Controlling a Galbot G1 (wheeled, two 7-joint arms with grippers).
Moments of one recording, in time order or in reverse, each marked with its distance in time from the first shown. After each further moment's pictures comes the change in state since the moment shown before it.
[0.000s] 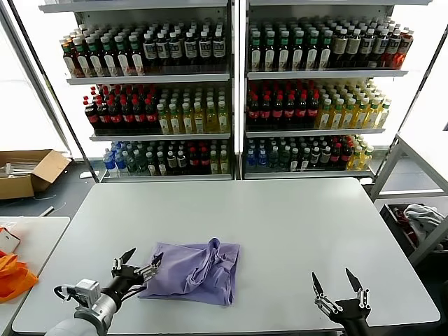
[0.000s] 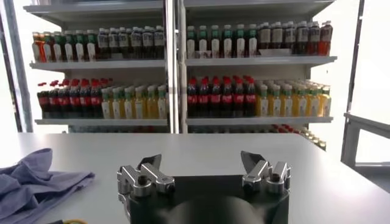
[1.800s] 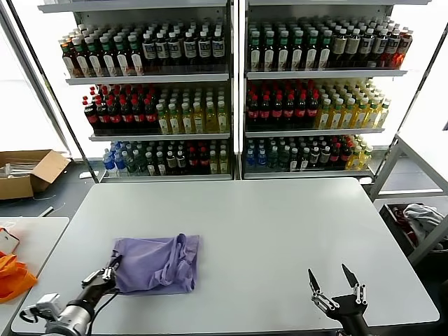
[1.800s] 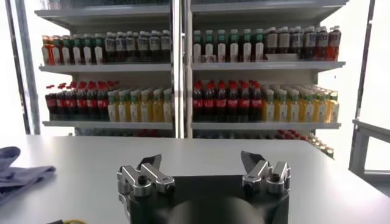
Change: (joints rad) left arm 0.081 -0.140 -0.279 0.020 -0.170 -0.009 0.025; right arm 0.023 -0.017 -0.023 0.001 -0.007 -0.008 -0.003
